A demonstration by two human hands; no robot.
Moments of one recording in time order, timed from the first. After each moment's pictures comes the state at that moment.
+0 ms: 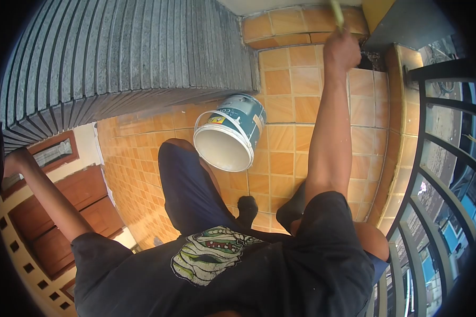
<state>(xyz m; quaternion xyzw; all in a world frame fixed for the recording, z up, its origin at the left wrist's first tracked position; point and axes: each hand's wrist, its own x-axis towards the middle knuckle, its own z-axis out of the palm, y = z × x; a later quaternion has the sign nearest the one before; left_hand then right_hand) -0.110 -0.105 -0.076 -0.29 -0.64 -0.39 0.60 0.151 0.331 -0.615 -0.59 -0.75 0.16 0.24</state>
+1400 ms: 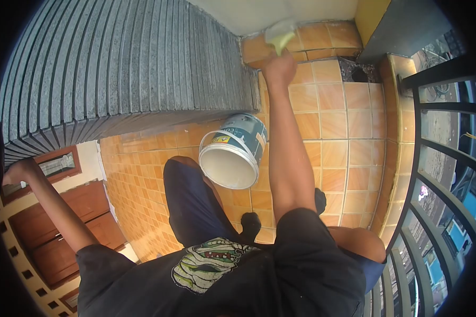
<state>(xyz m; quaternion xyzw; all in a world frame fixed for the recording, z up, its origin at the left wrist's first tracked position) -0.104 -0.105 -0.078 -0.22 -0.63 -0.39 0.64 0.071 0.224 -0.581 -0.55 -0.63 0.49 0.25</state>
